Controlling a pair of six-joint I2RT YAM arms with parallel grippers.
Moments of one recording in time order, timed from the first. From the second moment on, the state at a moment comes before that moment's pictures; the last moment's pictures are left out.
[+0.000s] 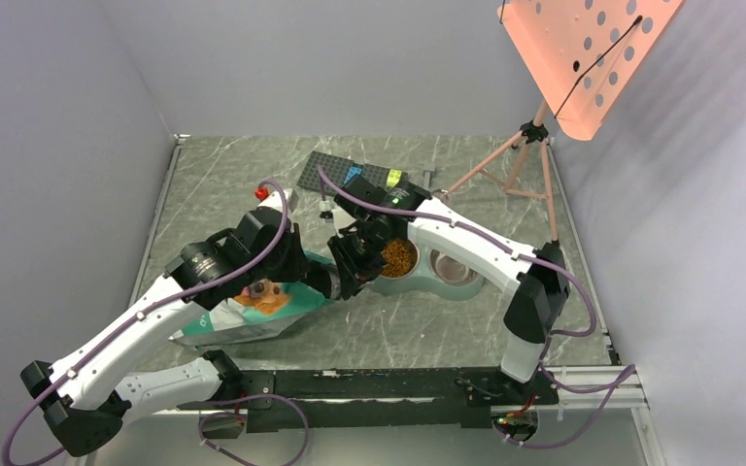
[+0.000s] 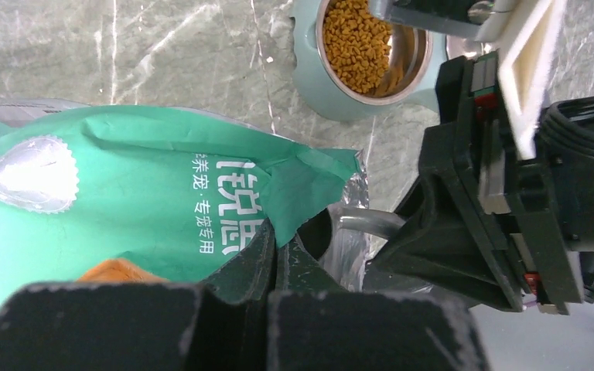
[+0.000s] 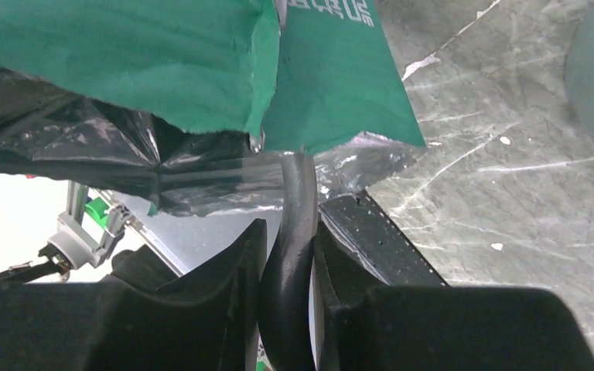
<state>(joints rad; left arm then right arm) -0.79 0.98 1.14 -0.91 -0.19 -0.70 0.92 1.78 1.71 -1.14 -0.44 0.37</state>
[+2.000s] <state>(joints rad) -0.80 0.79 1.16 -1.00 -0.41 -0.69 0.75 1.47 1.01 -0.08 -0.99 0.77</state>
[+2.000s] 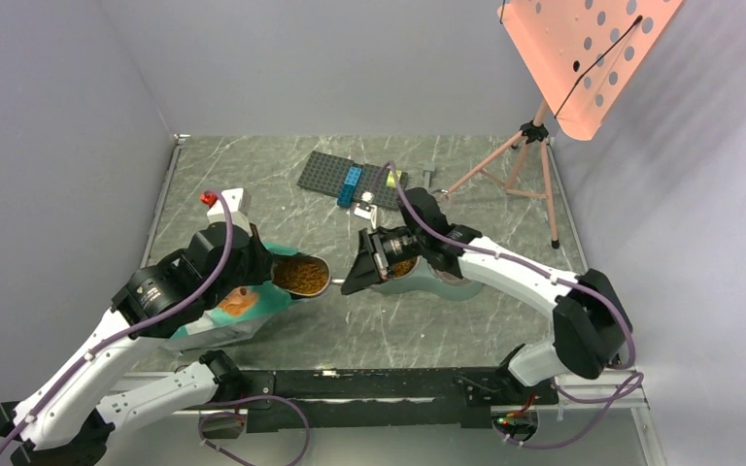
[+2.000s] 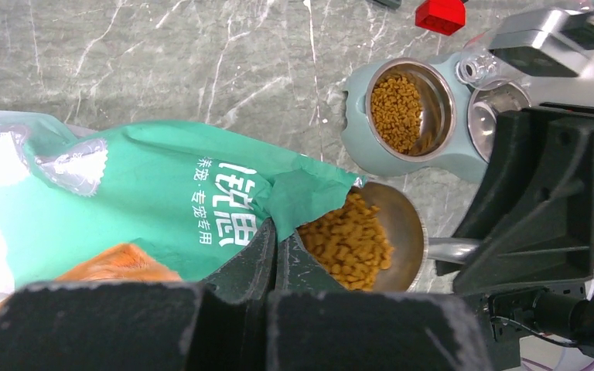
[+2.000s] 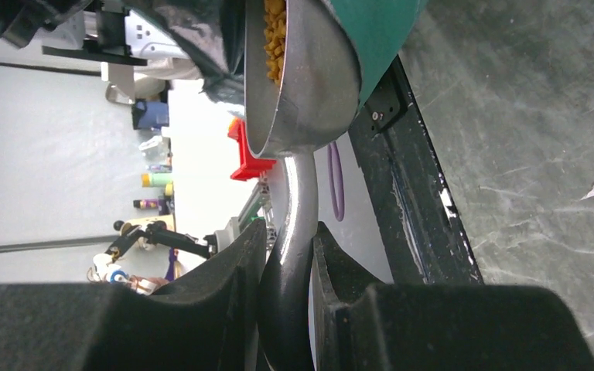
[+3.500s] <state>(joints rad) -0.80 0.94 1.31 -1.11 -0.57 -0.77 0.21 0.73 0.74 -0.63 -0.89 0.60</state>
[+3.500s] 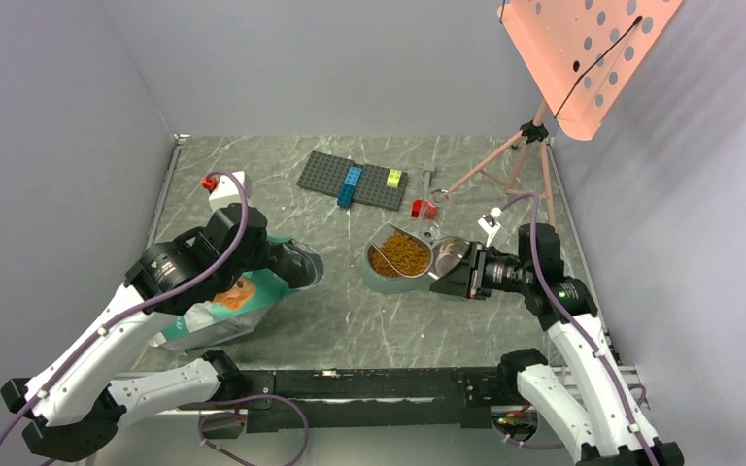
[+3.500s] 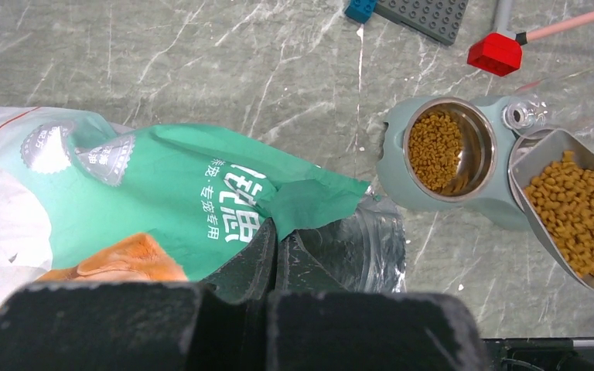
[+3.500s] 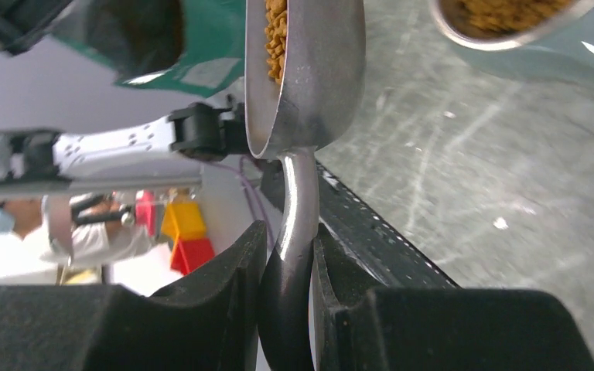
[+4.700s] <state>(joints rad) -0.80 0.86 1.32 -1.11 -0.41 -0.46 0.02 0.86 0.80 -1.05 -0.36 0.60</state>
